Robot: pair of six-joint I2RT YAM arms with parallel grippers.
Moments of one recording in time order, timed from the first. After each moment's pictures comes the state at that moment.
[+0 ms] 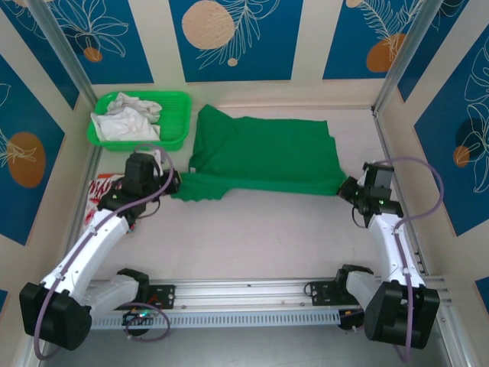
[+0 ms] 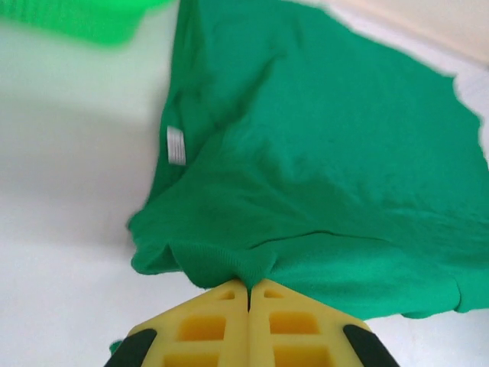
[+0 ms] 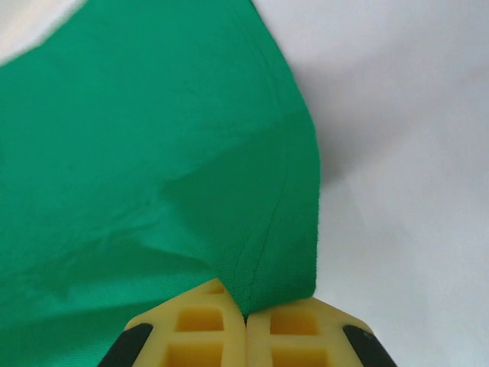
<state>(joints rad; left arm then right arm) -0.30 1.01 0.81 -0.49 0.10 -0.52 -0.20 0.98 0.63 -0.50 -0.17 0.45</state>
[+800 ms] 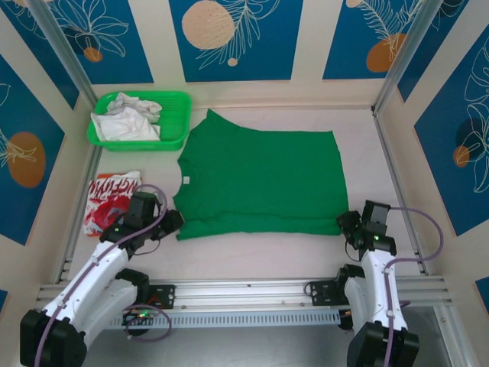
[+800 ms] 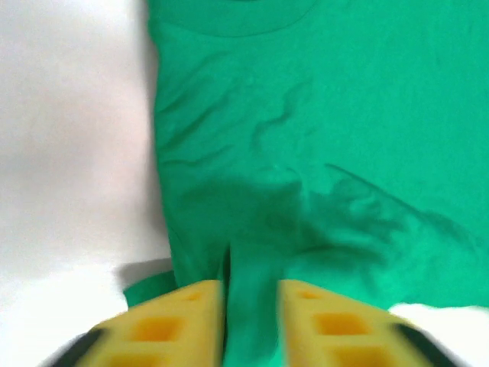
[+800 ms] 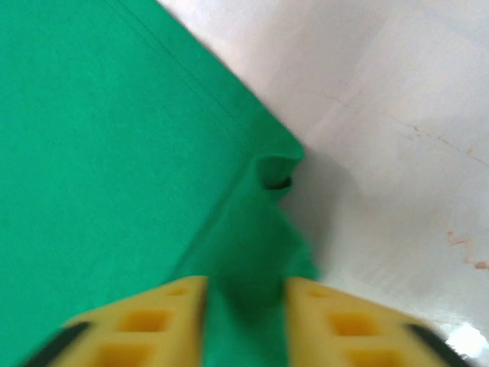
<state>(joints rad) -0.30 0.78 0.47 -0.58 0.21 -0.75 -0.28 0.65 0.34 -0.65 -0.17 0.80</state>
